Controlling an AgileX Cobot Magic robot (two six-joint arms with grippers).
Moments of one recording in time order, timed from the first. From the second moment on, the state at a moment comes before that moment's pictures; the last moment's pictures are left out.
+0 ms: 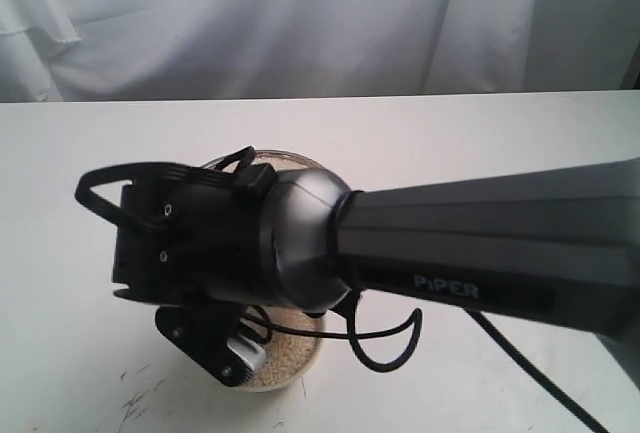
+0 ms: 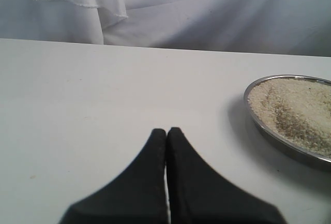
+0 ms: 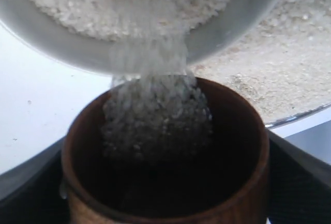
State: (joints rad) left arm 0.03 0.00 0.00 -0.01 0.33 -0.02; right arm 1.23 2.09 -1.55 -0.76 1.15 -1.06
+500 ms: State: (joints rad) left arm 0.03 0.00 0.00 -0.01 0.33 -0.02; right arm 1.26 2.09 -1.47 -0.85 1.10 -0.96
